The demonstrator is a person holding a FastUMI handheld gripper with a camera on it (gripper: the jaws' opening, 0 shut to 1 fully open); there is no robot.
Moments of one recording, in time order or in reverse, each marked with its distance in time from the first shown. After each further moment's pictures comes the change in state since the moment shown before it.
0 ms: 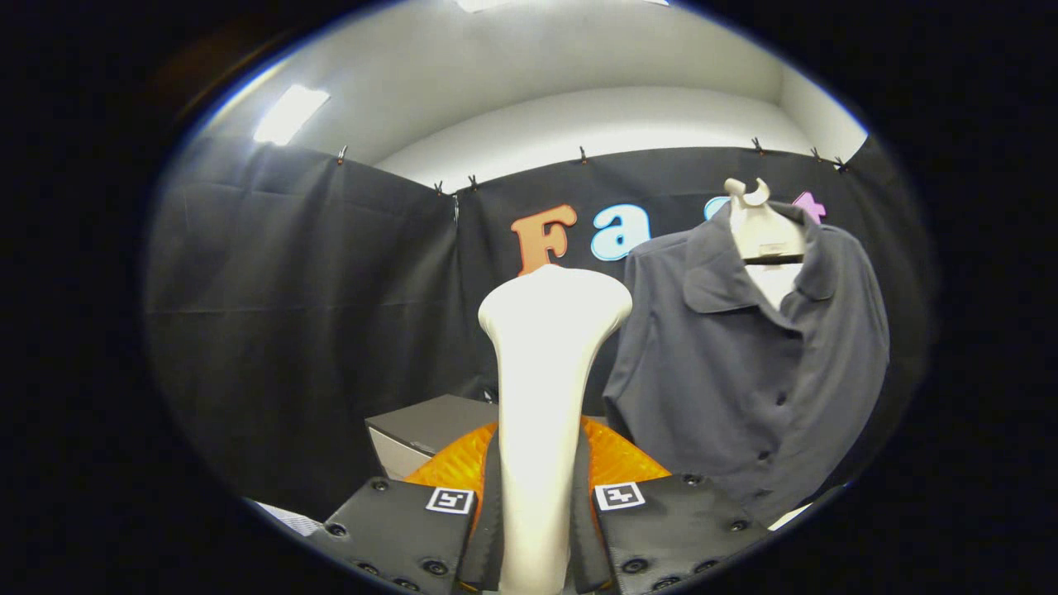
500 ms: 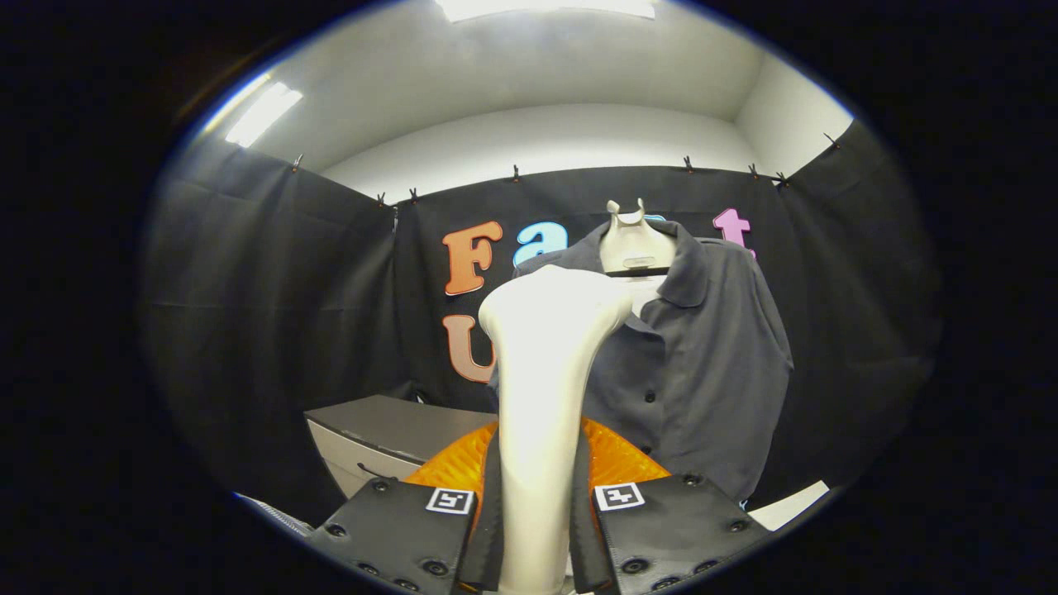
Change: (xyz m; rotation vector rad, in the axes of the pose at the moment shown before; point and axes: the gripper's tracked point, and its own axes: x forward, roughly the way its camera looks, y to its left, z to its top) arm -0.073 -0.107 -0.005 -0.011 -0.044 -0.216
